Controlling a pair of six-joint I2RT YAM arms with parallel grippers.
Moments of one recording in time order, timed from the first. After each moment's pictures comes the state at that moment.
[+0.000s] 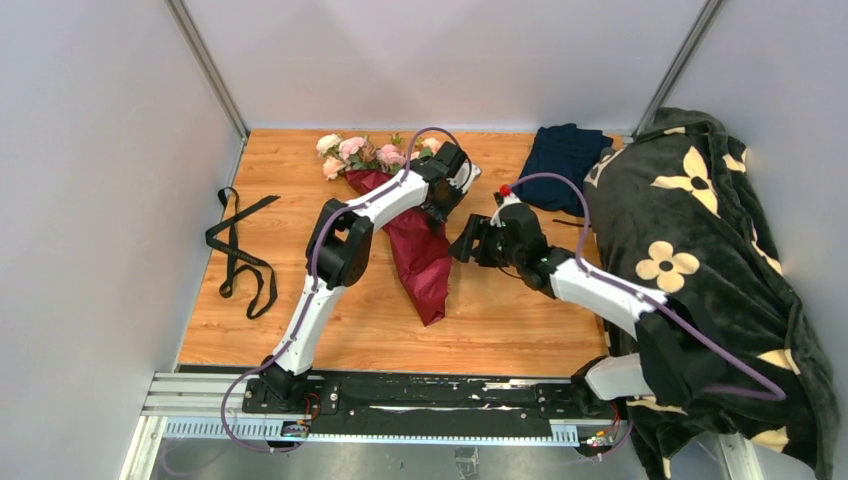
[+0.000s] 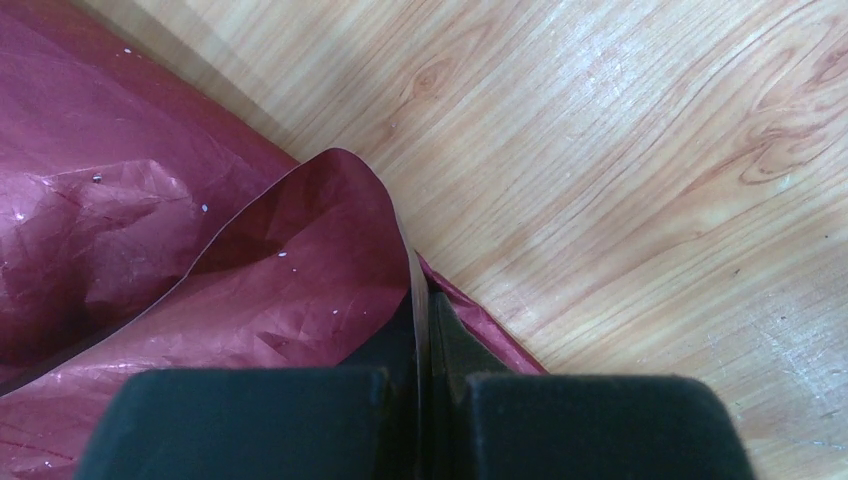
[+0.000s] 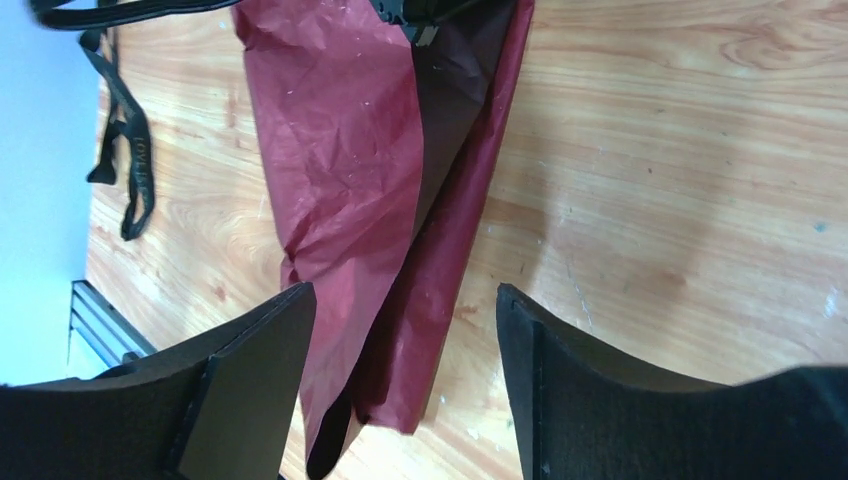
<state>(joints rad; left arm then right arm) -0.62 2.41 2.06 -0.73 0.01 0.13 0.59 1.29 0.70 0.07 -0.14 0.66</state>
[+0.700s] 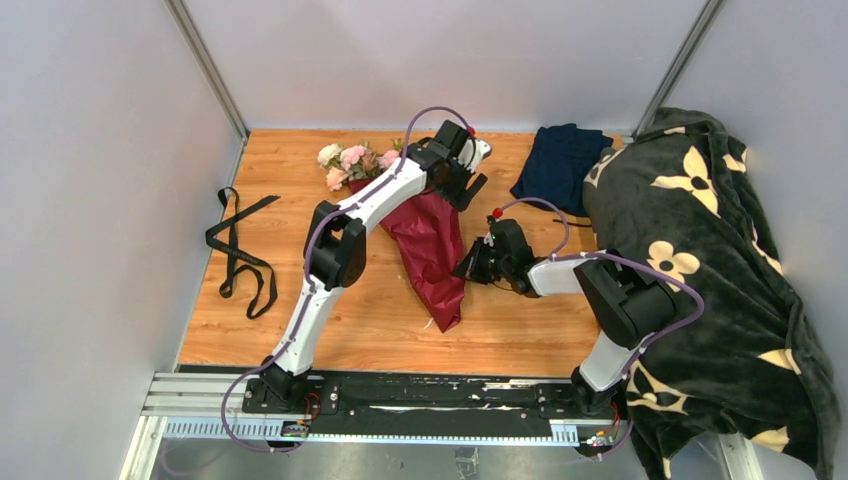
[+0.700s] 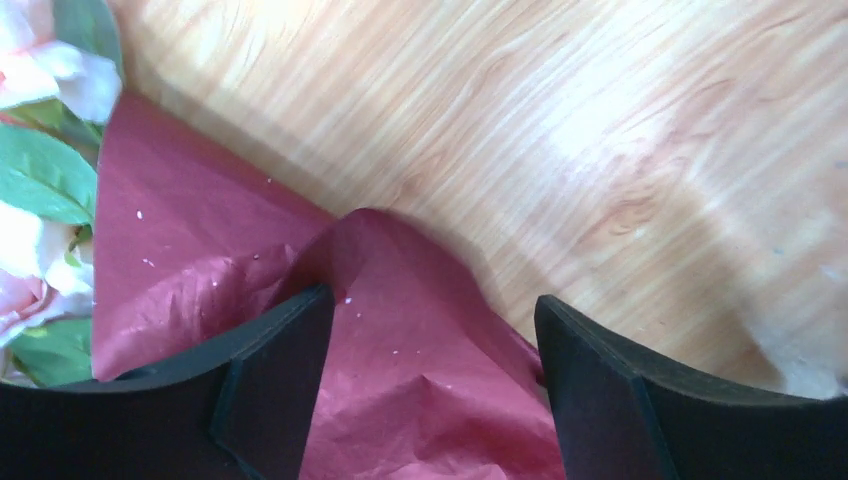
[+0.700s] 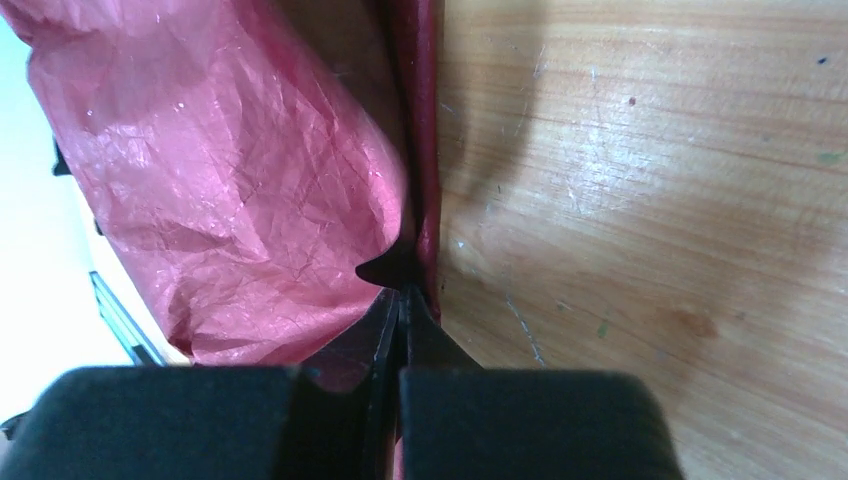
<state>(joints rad) -0.63 2.39 2.20 -0.73 0.07 0.15 0.54 1.69 0.66 0.32 -0.29 0.76</state>
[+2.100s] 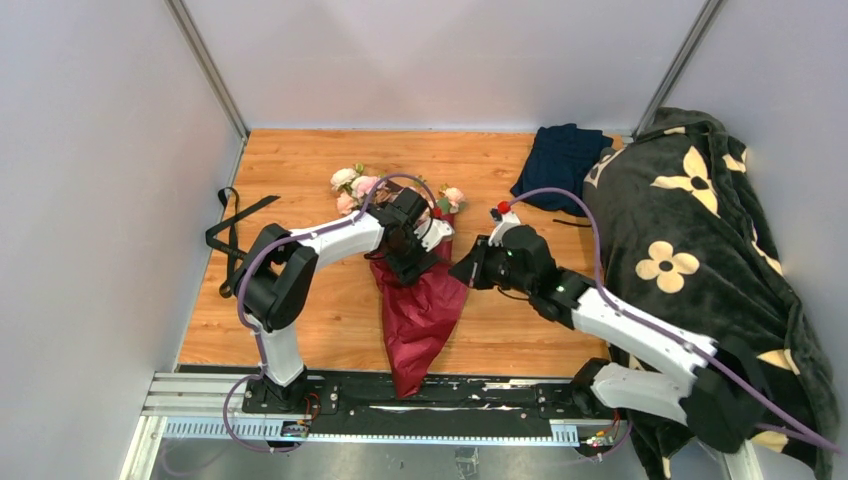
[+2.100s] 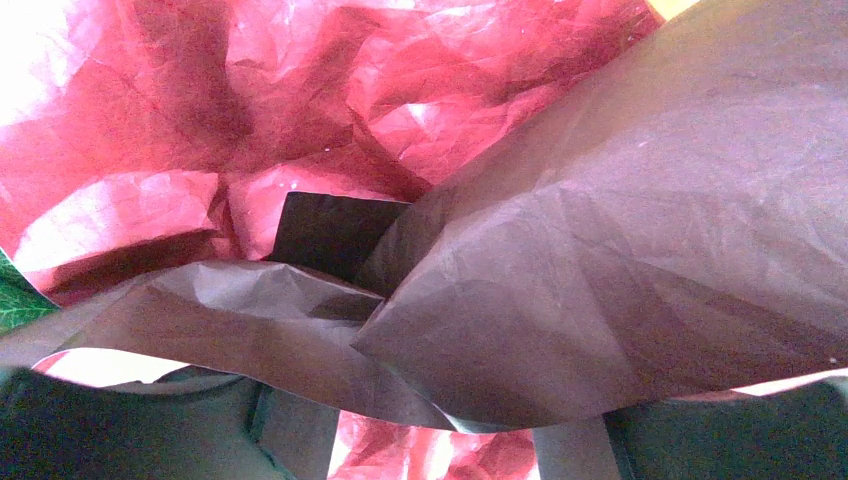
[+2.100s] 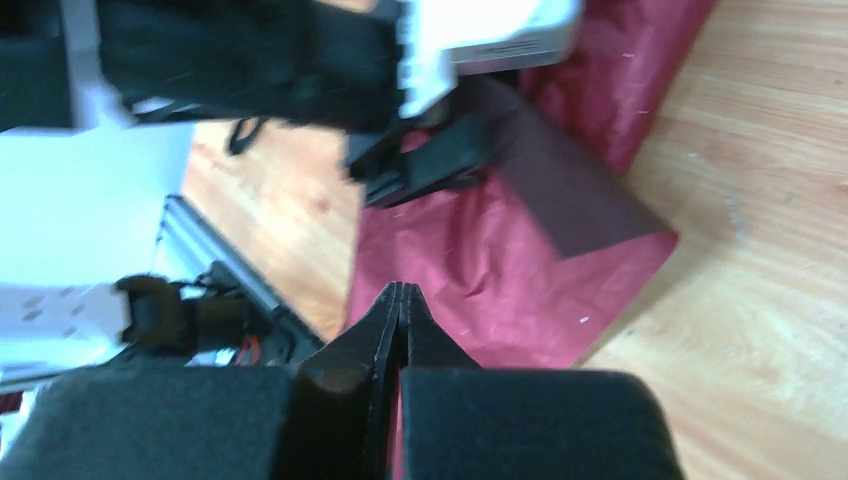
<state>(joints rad) -0.64 1.83 1.21 -0.59 0.17 0.37 0.80 1.04 0.68 -0.08 -0.10 0.72</state>
